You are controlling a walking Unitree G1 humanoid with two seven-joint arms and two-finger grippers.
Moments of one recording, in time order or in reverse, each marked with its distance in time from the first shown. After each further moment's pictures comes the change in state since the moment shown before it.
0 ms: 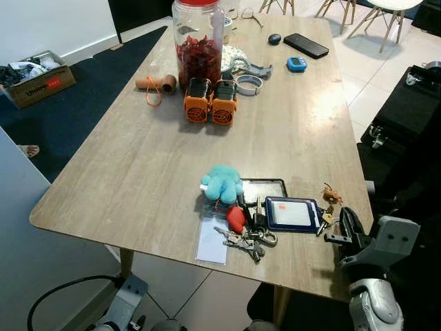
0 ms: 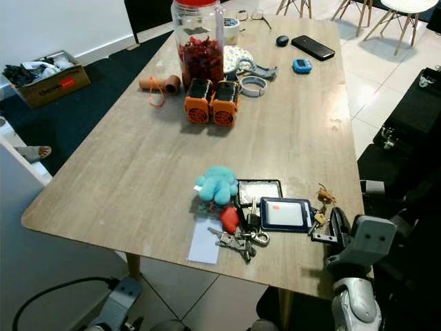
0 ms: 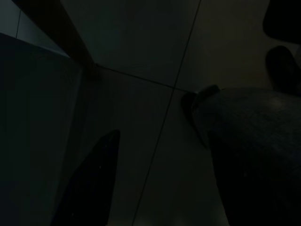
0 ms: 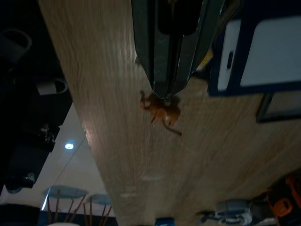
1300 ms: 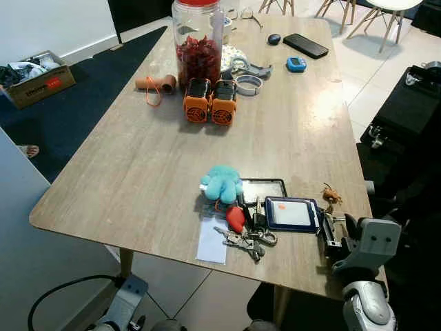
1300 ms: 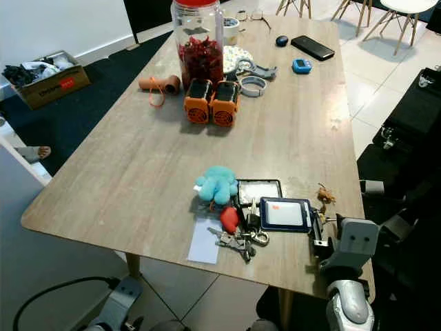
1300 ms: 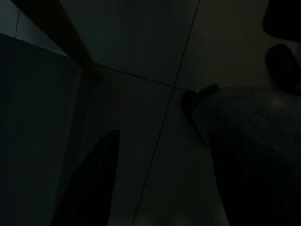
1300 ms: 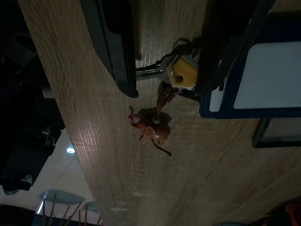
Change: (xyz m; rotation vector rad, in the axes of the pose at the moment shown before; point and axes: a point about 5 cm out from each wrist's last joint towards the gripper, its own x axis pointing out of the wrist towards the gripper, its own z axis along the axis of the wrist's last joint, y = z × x) left arm 0.000 0.000 0.000 0.002 0.008 -0.002; right arm 0.004 0.007 -0.005 -0.068 0.036 0.004
